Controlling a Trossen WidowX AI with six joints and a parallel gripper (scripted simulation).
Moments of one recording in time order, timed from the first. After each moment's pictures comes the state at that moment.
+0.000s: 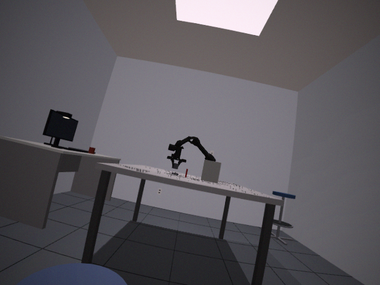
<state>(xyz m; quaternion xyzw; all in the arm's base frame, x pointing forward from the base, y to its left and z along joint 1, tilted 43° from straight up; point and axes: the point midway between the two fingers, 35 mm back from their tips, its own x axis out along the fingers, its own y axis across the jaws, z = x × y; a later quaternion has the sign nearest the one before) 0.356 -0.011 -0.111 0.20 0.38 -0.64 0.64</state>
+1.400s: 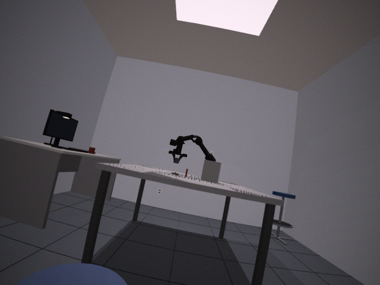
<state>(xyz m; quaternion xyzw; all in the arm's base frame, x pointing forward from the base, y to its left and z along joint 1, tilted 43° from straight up) 0.363 -0.006 -0.040 0.23 0.36 -0.65 0.63</state>
